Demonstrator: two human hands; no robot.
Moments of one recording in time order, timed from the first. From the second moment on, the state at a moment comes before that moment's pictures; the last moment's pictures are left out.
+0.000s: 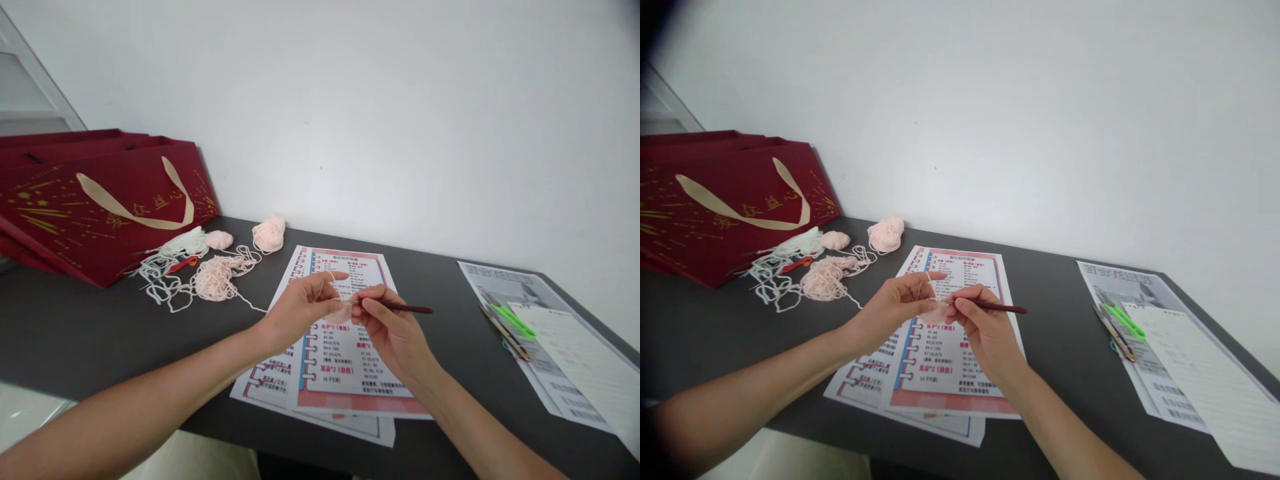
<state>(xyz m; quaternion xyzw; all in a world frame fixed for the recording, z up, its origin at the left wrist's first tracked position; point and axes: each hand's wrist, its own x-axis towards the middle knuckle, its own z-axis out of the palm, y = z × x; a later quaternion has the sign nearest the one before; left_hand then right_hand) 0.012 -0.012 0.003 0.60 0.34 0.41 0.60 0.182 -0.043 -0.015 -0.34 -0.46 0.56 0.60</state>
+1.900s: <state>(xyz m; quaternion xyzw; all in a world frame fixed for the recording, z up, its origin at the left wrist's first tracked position) -0.010 0.008 0.013 0.52 0.29 0.24 0.77 0.196 -0.044 0.003 -0.32 -0.47 0.61 0.55</state>
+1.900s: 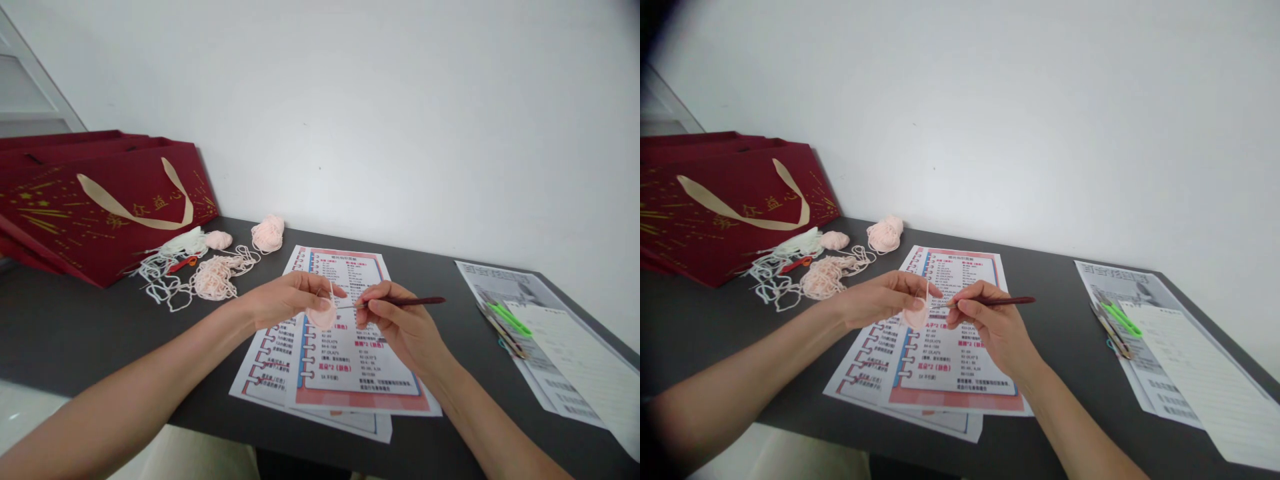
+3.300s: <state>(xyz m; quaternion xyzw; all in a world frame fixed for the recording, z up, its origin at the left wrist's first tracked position) 0.015 -0.024 0.003 0.65 0.42 0.41 0.48 0.181 -0.059 -0.029 -0.34 -0.82 0.09 0.46</state>
